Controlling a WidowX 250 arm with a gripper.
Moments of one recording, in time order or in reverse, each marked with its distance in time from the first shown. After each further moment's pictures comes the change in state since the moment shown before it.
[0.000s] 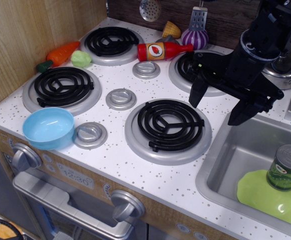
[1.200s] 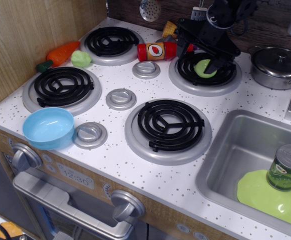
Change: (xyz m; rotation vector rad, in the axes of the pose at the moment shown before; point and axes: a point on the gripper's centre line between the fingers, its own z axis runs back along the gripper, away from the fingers) arm 0.142 0.046 -0.068 0.043 -0.242 -0.058
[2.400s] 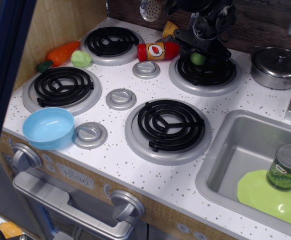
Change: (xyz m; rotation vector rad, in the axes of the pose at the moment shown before) arm 0.023 -0.005 -0.049 -0.123 -0.150 0.025
